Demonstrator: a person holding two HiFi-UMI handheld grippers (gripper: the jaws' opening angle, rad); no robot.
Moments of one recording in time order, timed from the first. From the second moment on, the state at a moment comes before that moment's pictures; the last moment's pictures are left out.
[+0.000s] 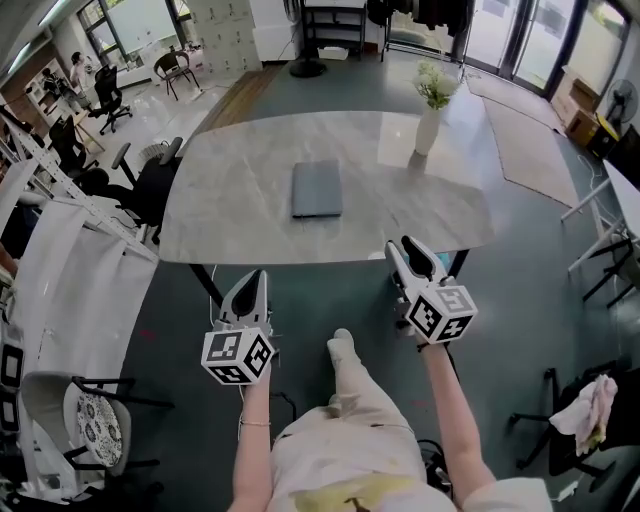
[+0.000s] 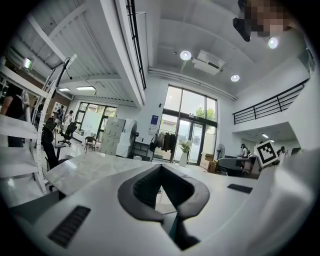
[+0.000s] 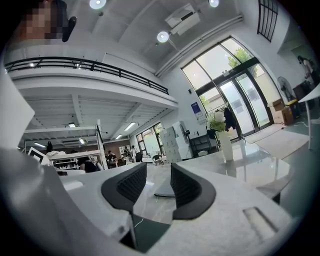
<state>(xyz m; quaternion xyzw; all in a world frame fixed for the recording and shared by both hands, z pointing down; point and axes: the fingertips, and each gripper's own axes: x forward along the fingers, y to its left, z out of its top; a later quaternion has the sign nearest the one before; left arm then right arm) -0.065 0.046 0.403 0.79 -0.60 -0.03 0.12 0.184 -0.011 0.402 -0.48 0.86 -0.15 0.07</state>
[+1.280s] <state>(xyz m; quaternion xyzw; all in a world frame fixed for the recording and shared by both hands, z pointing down) -0.107 -0.221 0.502 0.75 -0.61 0.03 0.25 0.110 -0.294 0.498 -0.42 0.87 -0.27 -0.03</state>
